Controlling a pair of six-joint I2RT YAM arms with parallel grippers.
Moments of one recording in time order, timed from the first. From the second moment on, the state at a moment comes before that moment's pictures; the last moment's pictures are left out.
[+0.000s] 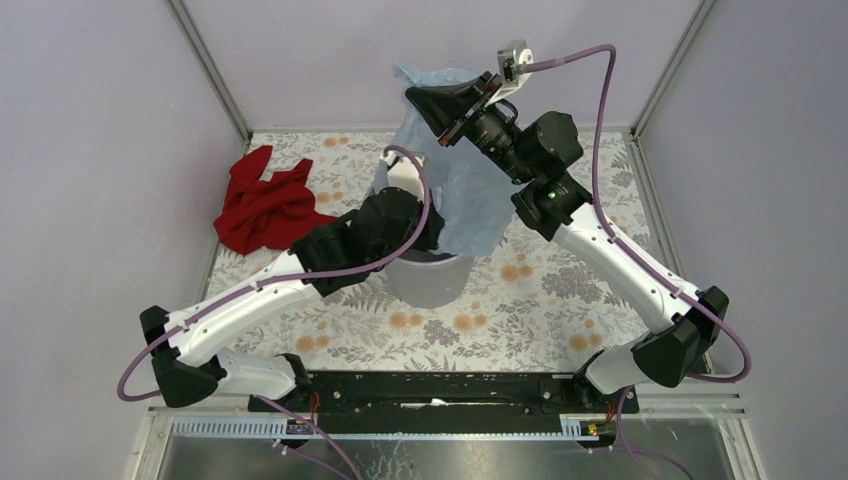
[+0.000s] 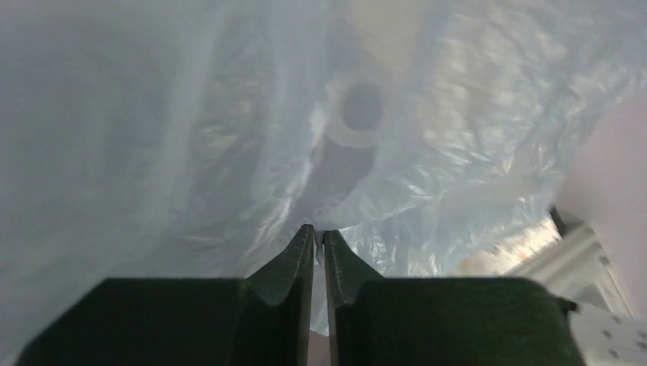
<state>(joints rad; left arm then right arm) -1.02 1.27 1.36 -0.51 -0.33 -0.57 0.71 1.47 1.54 0.41 -0.23 0.38</state>
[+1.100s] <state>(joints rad) -0.99 1.14 1.24 -0.61 -0.40 -0.50 0.71 1.33 1.21 0.38 -0.30 0.44</state>
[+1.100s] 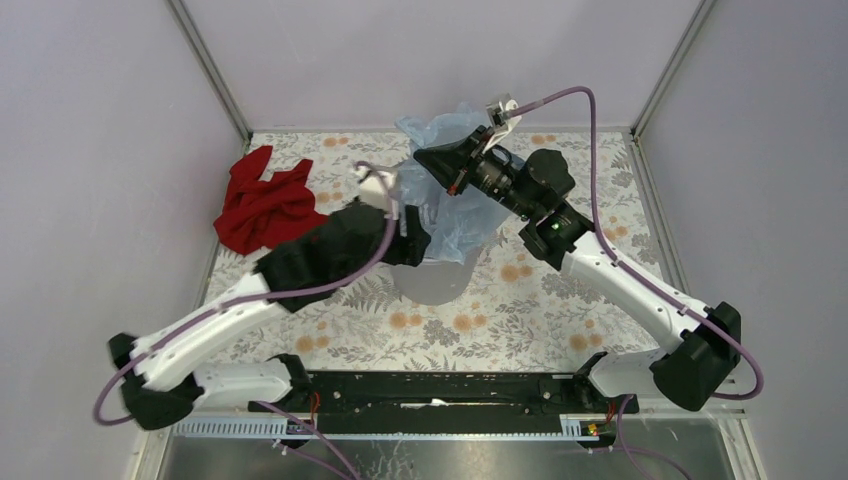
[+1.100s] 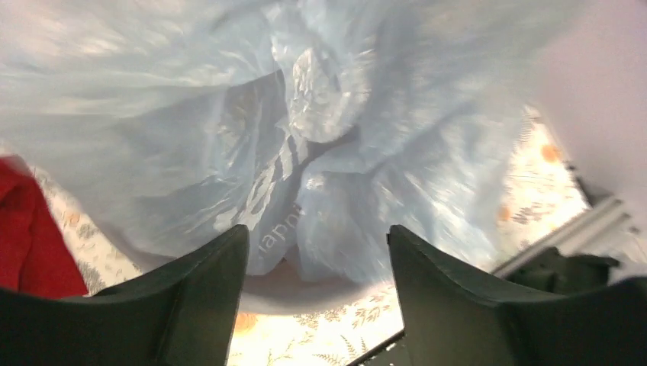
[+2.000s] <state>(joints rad) -0.96 1.29 1.14 -0.29 -0.46 -0.49 0.71 1.24 1.24 0.33 -0.15 0.68</state>
